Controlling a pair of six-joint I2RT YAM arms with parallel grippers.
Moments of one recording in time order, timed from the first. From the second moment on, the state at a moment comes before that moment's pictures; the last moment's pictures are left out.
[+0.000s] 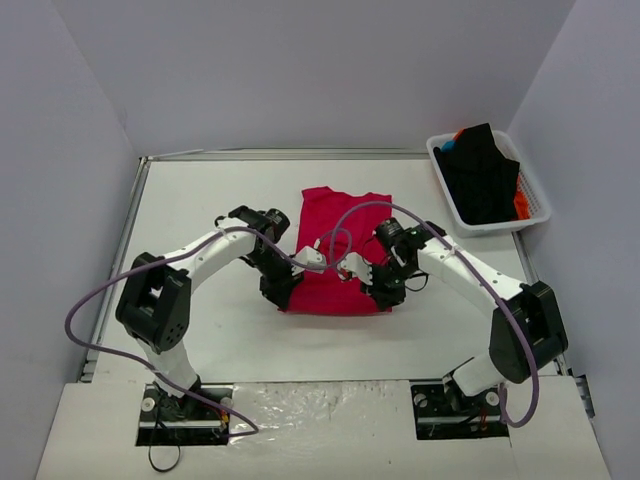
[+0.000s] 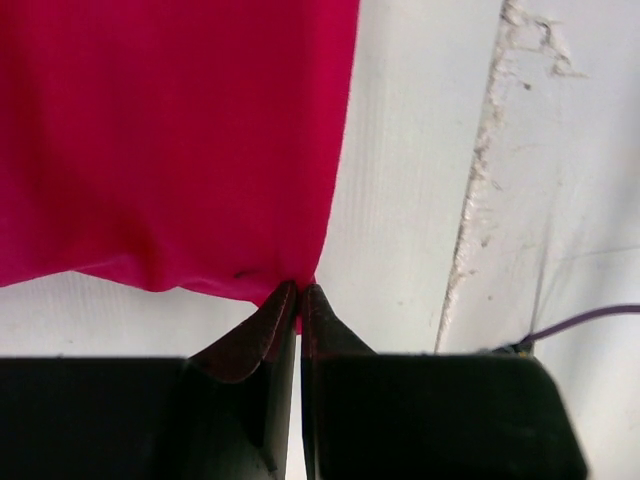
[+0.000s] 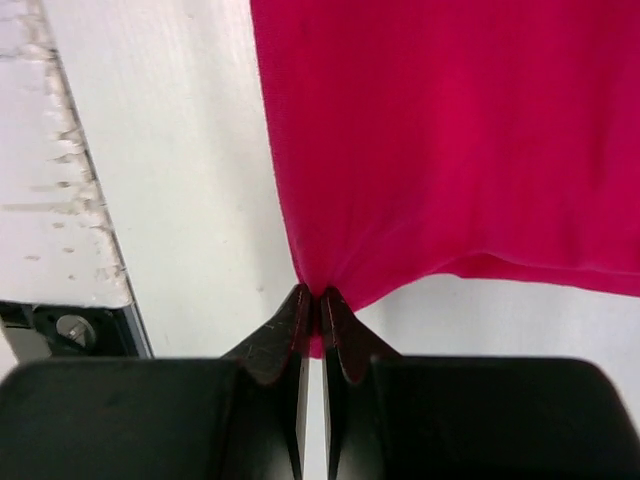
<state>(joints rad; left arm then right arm) -0.55 1.76 1.33 -1.13 0.67 0.82 0.52 1.50 1.03 -0.99 -0.43 -0.90</state>
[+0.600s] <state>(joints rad) -0.57 1.64 1.42 -1.36 0.73 1.00 0.49 1.52 1.23 -1.33 -0.56 -1.13</state>
